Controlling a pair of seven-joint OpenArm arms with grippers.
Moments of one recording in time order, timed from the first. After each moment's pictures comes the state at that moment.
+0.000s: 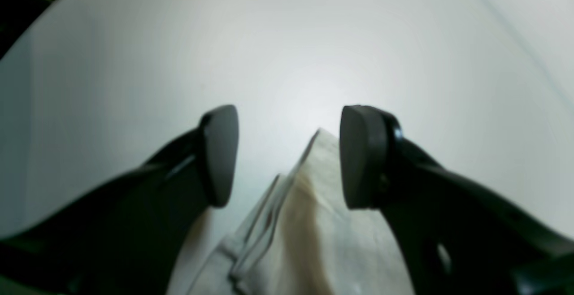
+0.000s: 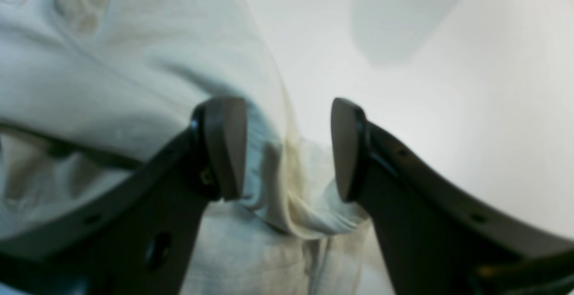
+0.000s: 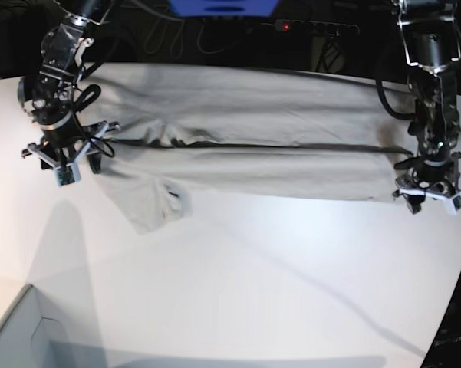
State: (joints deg) left arm -4.1 -18.3 -14.0 60.9 -27.1 0.1 10.4; right arm -8.0 -5.8 34.6 90.2 -27.3 39.9 -12.8
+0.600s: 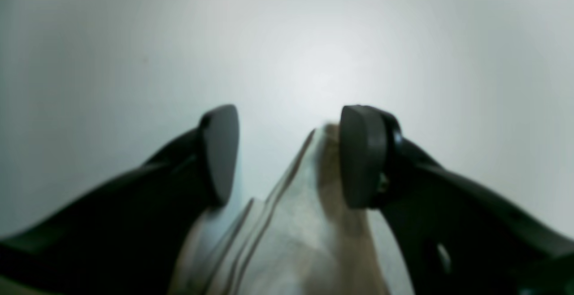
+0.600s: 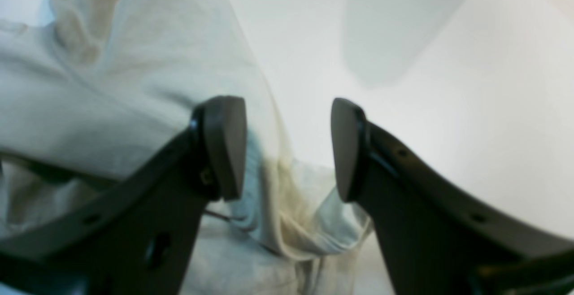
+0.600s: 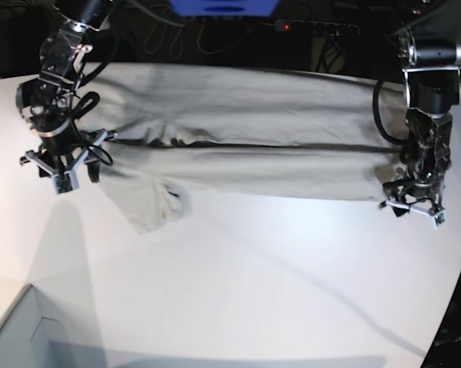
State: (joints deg) left arm -17.7 -19.5 -5.5 39.4 -26.9 0.5 11.1; right arm -6.3 -5.8 34.7 90.2 -27.3 39.9 -12.8
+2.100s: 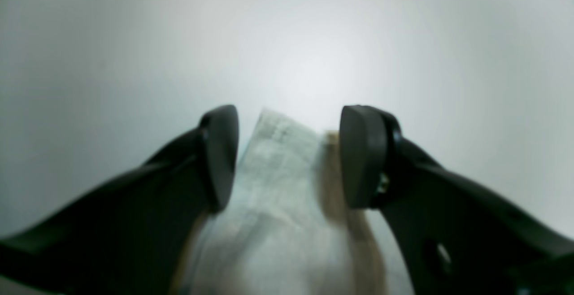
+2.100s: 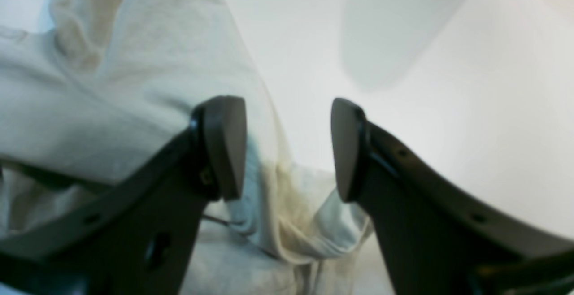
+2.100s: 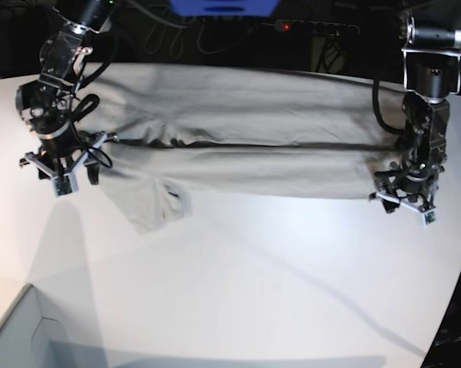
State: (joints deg) left arm -12.4 -20.3 -1.5 48.8 -27.1 0.3 12.7; right arm -5.7 -5.9 34.8 90.2 -27.3 39.9 -13.0
